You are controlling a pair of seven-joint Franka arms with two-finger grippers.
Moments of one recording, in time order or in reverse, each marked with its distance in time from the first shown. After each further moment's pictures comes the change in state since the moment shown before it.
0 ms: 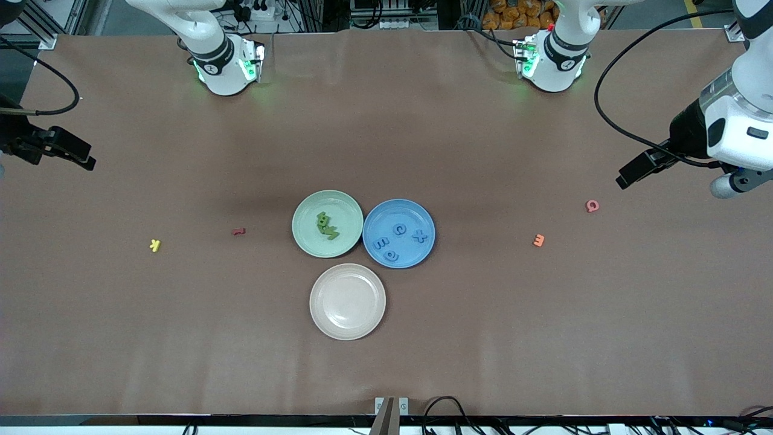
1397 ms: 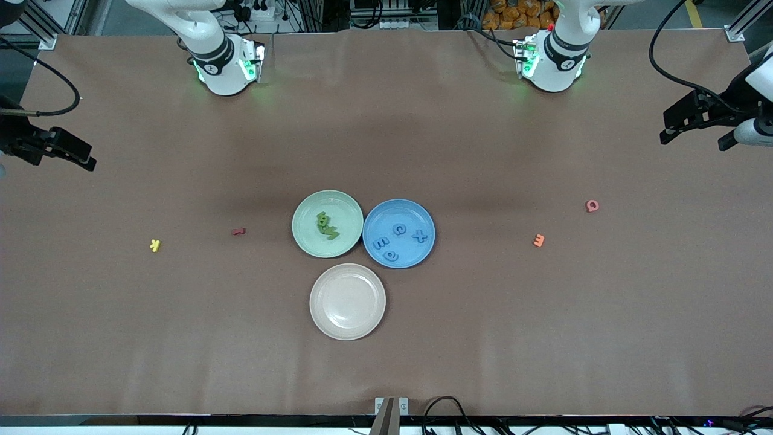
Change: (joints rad) left arm 0.001 -0.105 0.103 -0.027 0.005 -0.099 0.679; right arm -0.001 0.002 0.002 0.000 0.000 0.002 0.000
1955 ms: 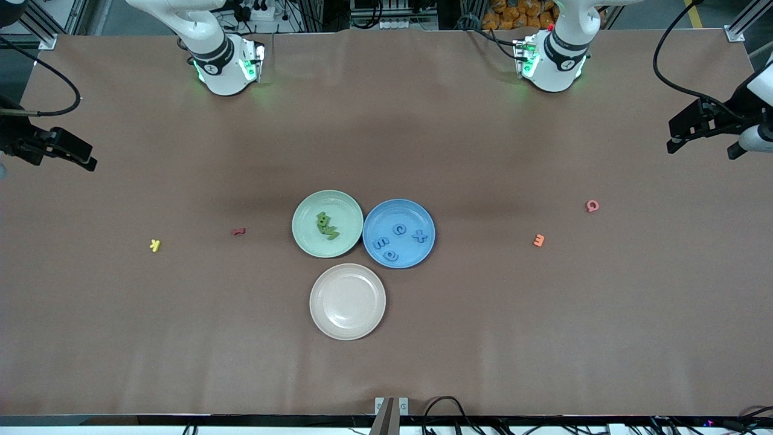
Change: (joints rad) left arm 0.001 0.004 0.001 -0.011 0.049 0.053 0.030; right arm 0.000 0.001 0.001 0.000 0.000 0.000 0.000
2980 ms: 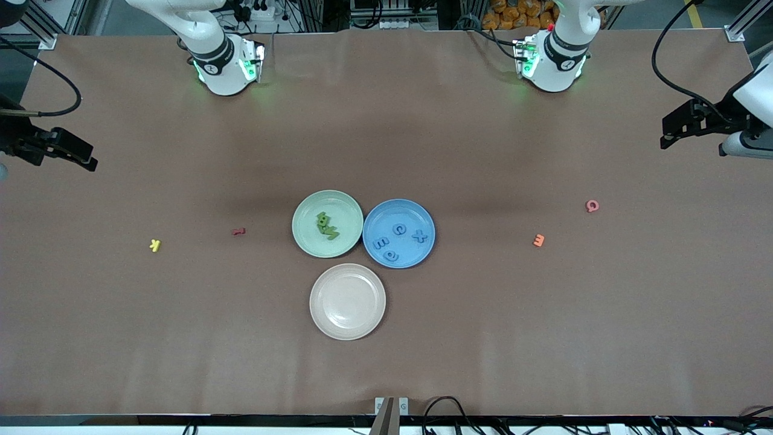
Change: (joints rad) left arm 0.001 0.017 0.000 -0.001 -0.006 -0.067 0.011; right arm 0.000 0.001 0.002 0.000 0.000 0.000 0.000
